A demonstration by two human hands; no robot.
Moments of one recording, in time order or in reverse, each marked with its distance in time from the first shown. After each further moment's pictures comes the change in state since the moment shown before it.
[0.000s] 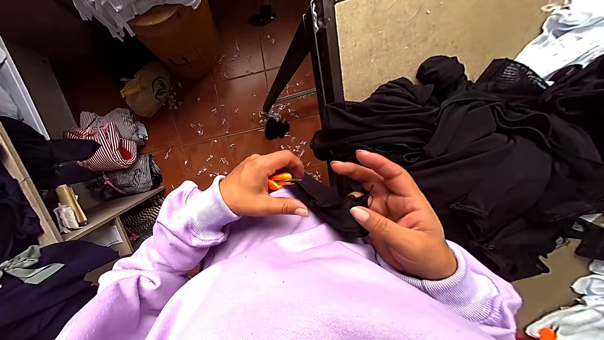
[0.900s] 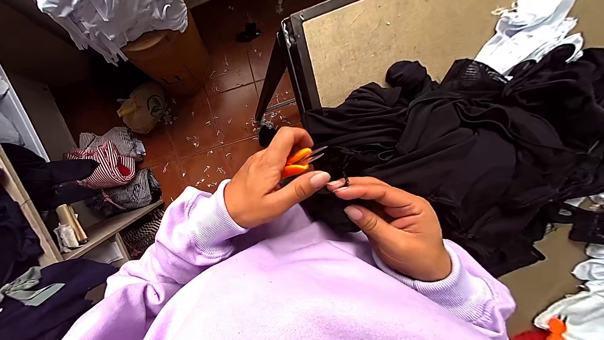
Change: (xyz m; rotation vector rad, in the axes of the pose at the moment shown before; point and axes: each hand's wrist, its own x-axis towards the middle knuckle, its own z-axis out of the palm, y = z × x) left_hand 0.034 0.042 0.016 0.070 0.103 0.016; right_hand -0.011 -0.008 -0.006 -0.209 0.105 -0.164
